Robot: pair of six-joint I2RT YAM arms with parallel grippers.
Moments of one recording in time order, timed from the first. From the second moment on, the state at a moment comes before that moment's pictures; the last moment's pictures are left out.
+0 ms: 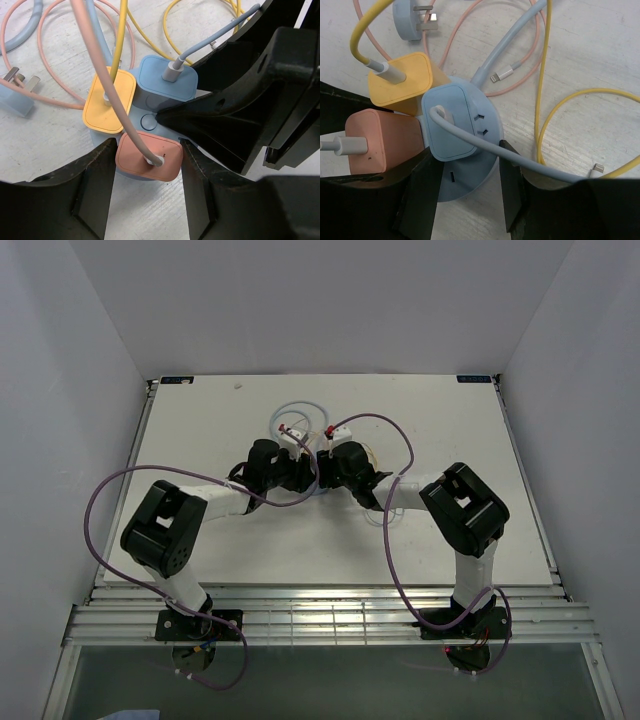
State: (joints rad) left arm -0.50 1.69 0.81 0.40 0.24 -0.10; right arm 0.74 1.93 1.02 0.39 0.12 0.25
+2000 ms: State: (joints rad) left arm -0.54 1.69 0.99 0.02 0.12 -0.12; right arm 0.79 1.94 0.95 0.52 0.16 0.10
